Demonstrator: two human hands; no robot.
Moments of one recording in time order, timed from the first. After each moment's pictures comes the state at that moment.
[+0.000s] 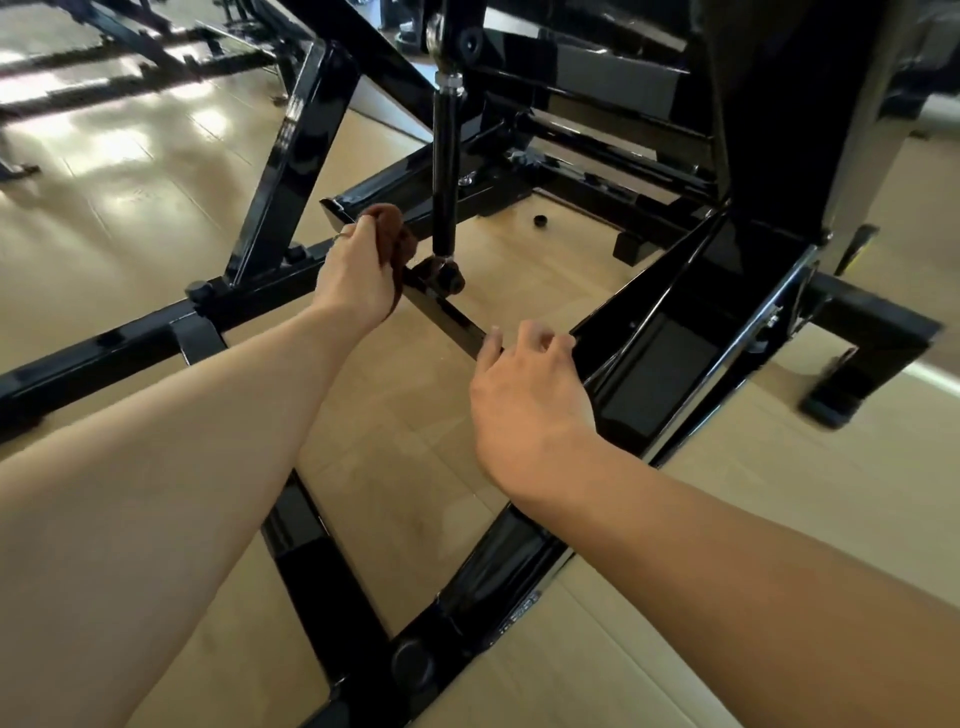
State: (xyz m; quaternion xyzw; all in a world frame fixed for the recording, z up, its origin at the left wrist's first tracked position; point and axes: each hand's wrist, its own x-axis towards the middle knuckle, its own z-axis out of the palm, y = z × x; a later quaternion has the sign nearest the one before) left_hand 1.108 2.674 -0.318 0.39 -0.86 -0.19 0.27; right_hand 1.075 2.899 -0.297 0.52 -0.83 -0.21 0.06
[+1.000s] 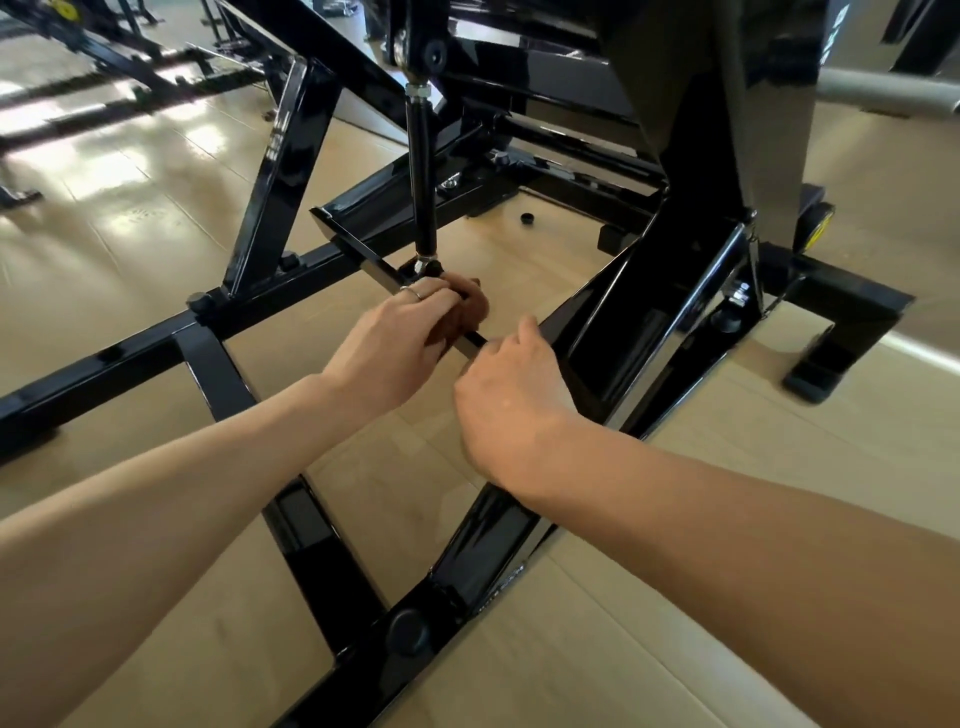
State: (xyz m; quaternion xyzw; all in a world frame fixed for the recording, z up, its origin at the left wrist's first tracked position) left_hand 1.142 2.775 -0.301 0.14 -0.97 -0.10 0.16; right_hand 1.084 2.918 -0.282 0.57 -0.78 -0.22 0.09
